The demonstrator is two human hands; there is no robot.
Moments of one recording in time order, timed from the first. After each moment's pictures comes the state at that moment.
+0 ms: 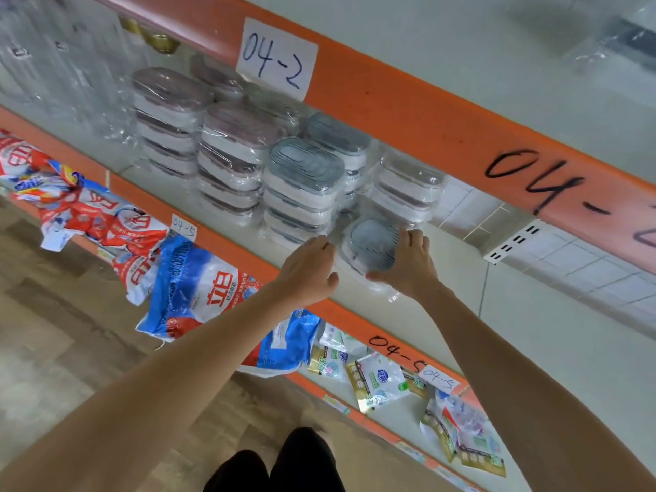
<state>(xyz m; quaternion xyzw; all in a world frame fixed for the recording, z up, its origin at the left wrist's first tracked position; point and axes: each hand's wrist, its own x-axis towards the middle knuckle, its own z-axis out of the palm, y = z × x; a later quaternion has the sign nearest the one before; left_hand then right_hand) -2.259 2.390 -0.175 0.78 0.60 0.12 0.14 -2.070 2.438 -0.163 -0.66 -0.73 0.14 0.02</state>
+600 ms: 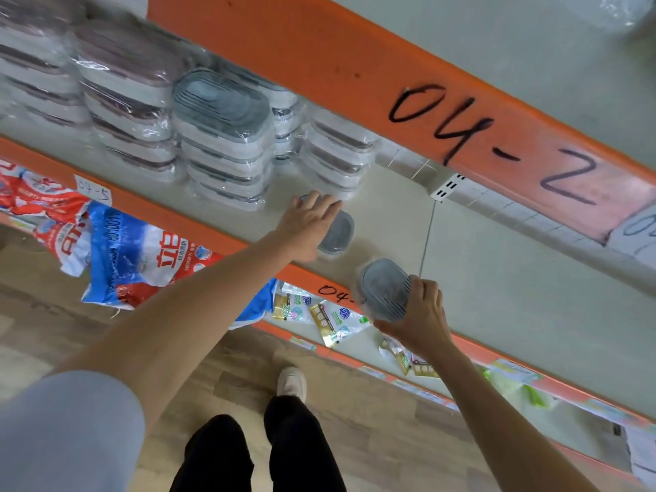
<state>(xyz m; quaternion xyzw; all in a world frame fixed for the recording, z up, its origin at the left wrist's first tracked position) -2.179 2.431 -0.212 0.86 0.50 -0.07 0.04 -1.959 2.298 -0.183 -0.74 -0.65 0.17 -0.02</state>
